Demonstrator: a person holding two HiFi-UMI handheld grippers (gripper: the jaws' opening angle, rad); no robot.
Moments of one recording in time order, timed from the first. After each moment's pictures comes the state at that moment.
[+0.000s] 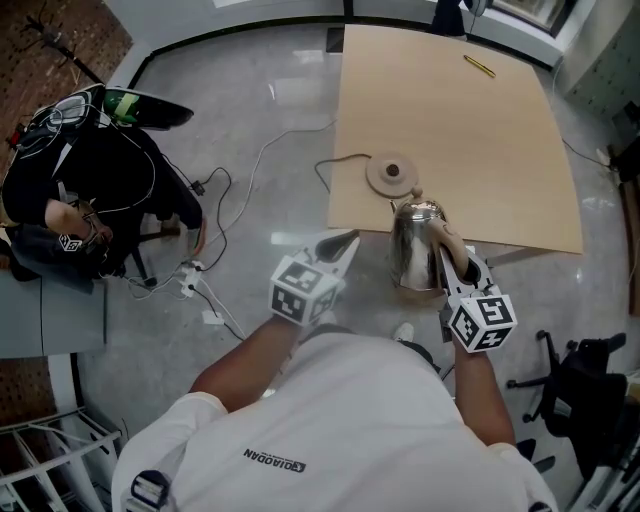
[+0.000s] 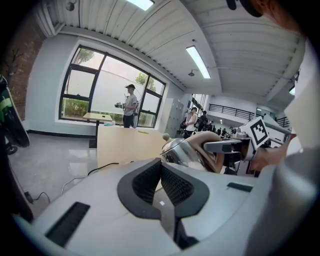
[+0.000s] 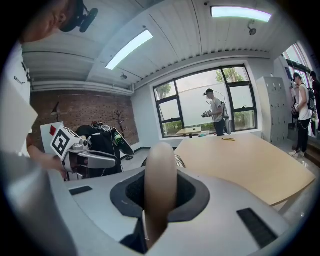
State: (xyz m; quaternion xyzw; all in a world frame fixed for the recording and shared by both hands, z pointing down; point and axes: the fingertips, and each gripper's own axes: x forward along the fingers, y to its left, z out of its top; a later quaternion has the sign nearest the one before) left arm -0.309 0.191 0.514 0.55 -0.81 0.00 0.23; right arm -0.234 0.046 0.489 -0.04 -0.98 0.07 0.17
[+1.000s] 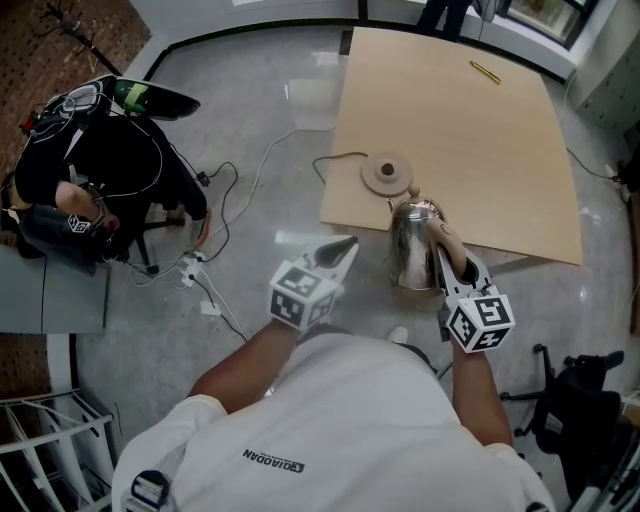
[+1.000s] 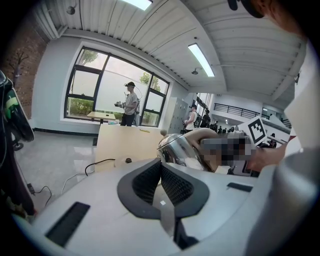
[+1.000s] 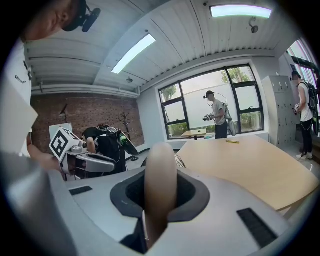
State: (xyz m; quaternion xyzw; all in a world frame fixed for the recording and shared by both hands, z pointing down) left arm -0.277 0.177 0.518 0.52 -0.82 0.00 0.24; right arm -0.223 0.027 0.487 -0.08 -0.98 0.07 0.16
